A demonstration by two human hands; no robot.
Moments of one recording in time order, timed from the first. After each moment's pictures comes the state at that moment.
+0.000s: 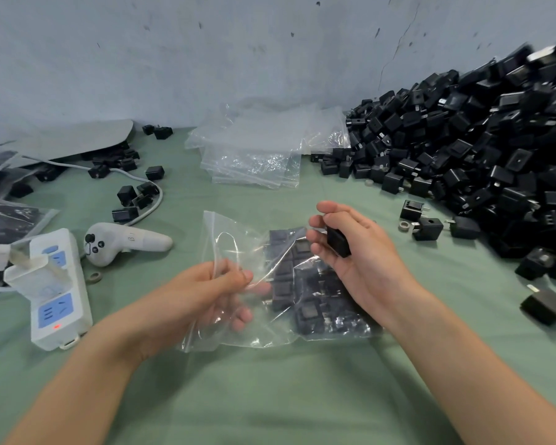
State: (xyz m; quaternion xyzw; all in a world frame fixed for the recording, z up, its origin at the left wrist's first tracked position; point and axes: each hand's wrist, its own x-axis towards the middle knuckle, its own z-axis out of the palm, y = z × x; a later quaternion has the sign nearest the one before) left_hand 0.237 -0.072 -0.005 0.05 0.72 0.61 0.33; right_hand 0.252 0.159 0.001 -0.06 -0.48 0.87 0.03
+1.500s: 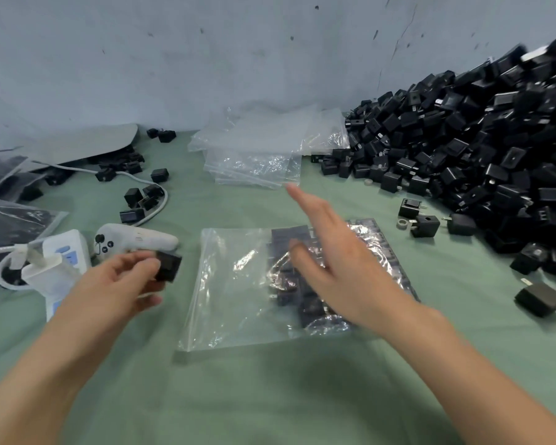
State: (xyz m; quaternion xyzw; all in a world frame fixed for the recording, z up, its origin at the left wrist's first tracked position) left_hand 0.256 -0.132 0.006 -0.12 0.77 0.63 -0.03; right_hand 0.275 0.153 -0.001 0.20 -0.89 0.37 0.17
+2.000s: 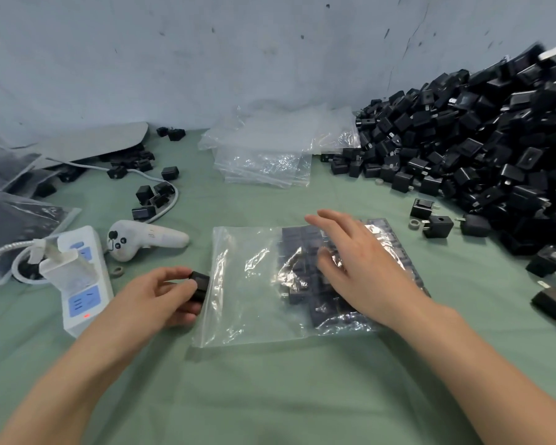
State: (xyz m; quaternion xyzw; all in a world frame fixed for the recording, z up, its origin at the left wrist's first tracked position) left_hand 0.262 -0.121 -0.002 -0.11 0.79 0.60 0.08; right_hand 0.261 0.169 -0.025 0.14 -0.95 0.25 0.15
